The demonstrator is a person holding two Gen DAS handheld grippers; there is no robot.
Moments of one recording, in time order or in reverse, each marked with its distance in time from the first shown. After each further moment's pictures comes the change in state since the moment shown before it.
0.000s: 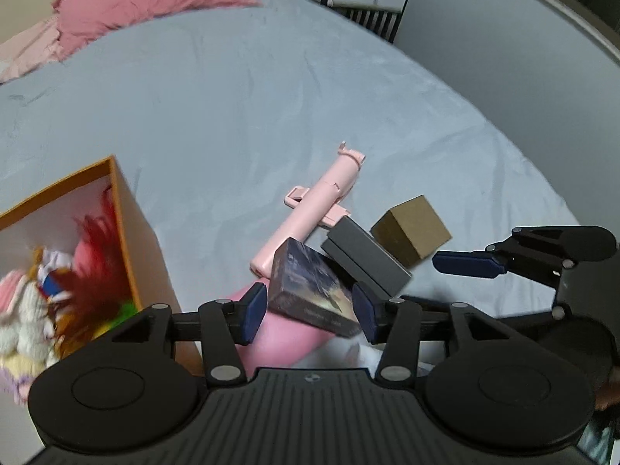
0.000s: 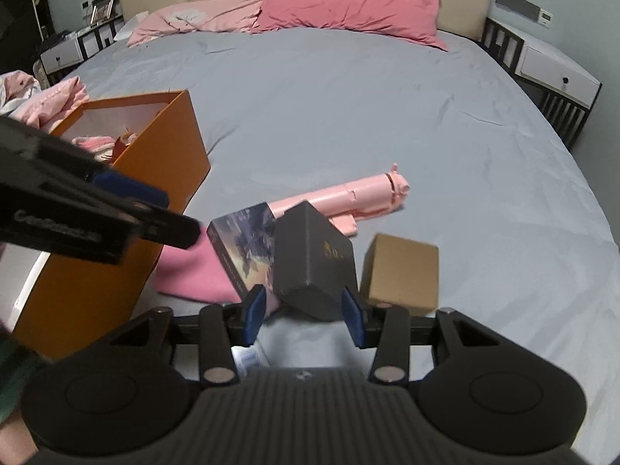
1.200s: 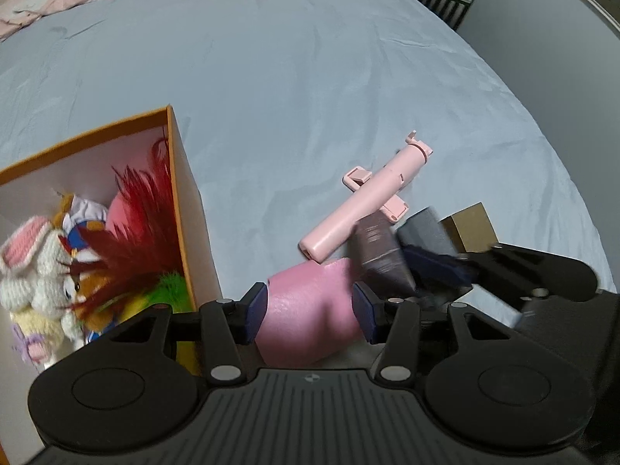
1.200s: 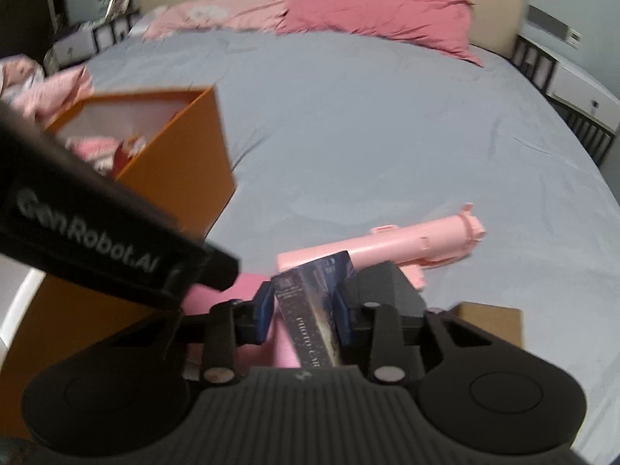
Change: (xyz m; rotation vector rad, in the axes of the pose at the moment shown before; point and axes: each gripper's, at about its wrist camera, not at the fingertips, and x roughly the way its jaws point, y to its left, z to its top) left arm 0.014 0.026 0.005 -0.194 0.099 0.090; right arm 0.039 0.019 0.017 0.015 -0.041 0.029
